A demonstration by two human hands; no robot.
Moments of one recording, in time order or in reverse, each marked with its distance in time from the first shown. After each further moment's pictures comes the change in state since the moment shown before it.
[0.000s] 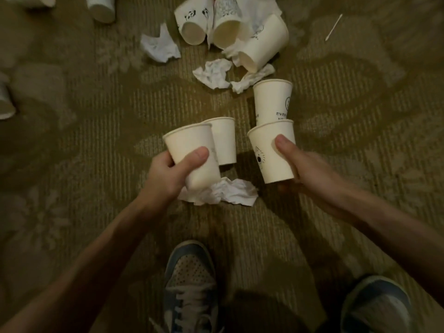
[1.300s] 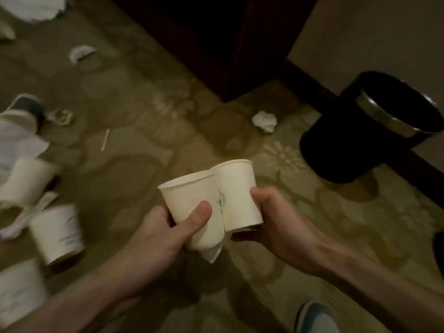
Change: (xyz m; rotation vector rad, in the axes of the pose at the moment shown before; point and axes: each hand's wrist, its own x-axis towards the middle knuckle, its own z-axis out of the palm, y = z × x) left_hand -0.026 0.083 0.263 0.121 -0.807 -0.025; right_hand -0.180 0.019 -0.166 0.447 0.434 -0.215
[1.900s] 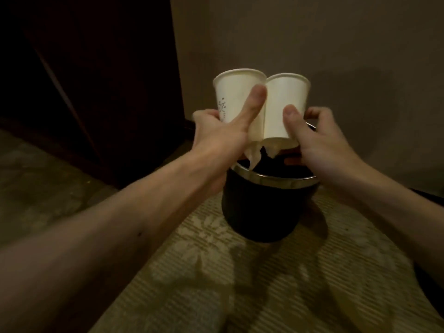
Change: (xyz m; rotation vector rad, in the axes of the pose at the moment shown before) left_hand 0.229 0.173 0.373 0.283 -0.082 0.357; right_hand -0.021 -0.161 -0.325 -0.125 0.830 -0.509
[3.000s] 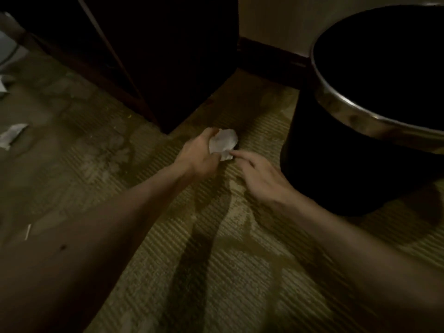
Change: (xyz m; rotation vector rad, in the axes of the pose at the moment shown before) left_hand 0.084 -0.186 -0.150 1.025 -0.029 -0.165; right_hand 0.028 0.165 0.199 -0.324 -0.574 0.055
